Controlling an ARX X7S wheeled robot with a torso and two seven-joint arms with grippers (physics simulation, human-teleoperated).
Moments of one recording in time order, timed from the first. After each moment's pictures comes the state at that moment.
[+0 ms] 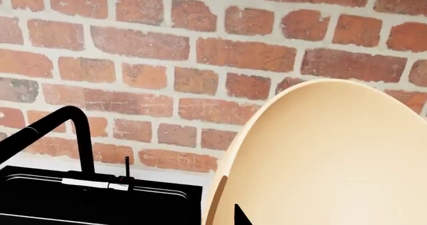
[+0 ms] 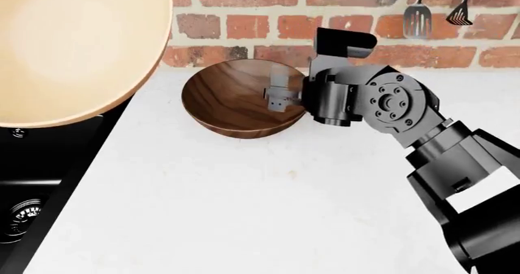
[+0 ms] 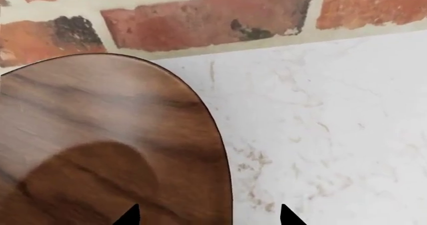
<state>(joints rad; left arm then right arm) -1.90 -1.33 0.80 0.33 -2.34 -0.88 -1.09 1.46 0.26 -1.02 0.62 1.70 0.71 0.88</state>
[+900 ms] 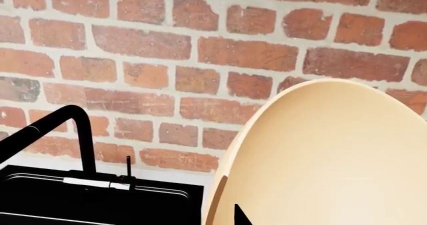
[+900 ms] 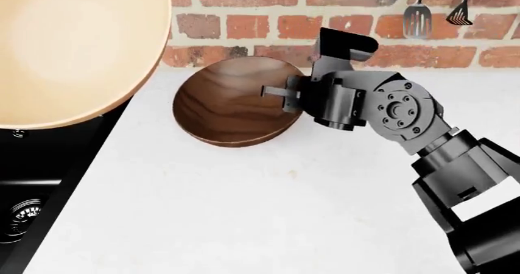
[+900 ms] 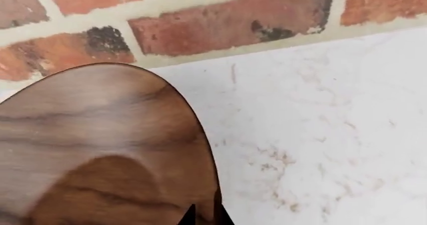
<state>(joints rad) -1.87 -1.33 0.78 0.34 -2.33 -0.87 -1.08 1.42 0.29 -0.98 0.56 1.72 0.67 0.83</state>
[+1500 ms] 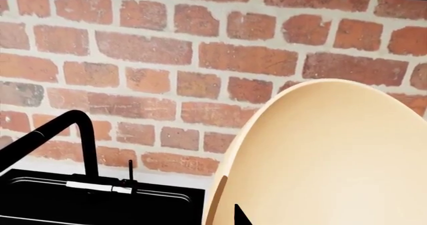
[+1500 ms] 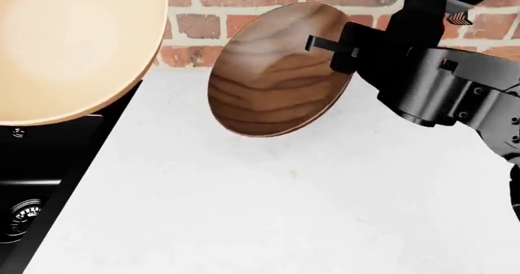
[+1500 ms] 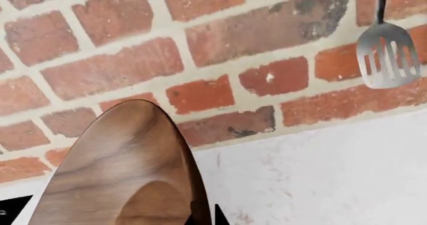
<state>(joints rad) -1.89 -1.32 0.77 0.32 -2.35 -0.90 -1.10 1.41 0.60 -0.81 0.03 1.80 0.59 1.02</state>
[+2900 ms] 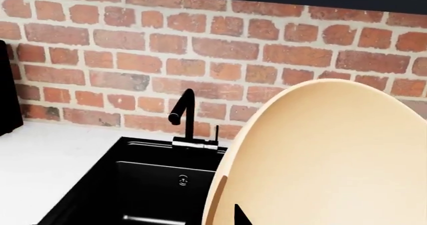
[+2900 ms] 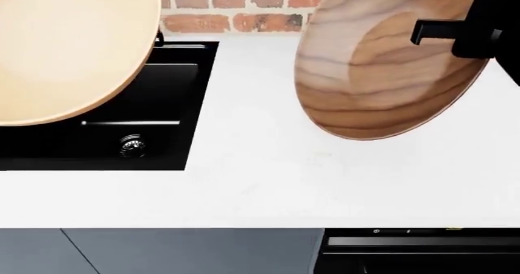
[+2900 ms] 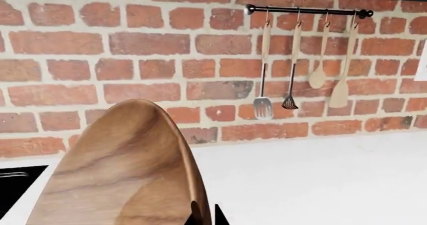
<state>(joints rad) -1.88 -1.33 0.74 0.33 -2.34 -0.92 -1.11 1.56 0.99 -0.73 -0.41 1.92 0.76 1.30</state>
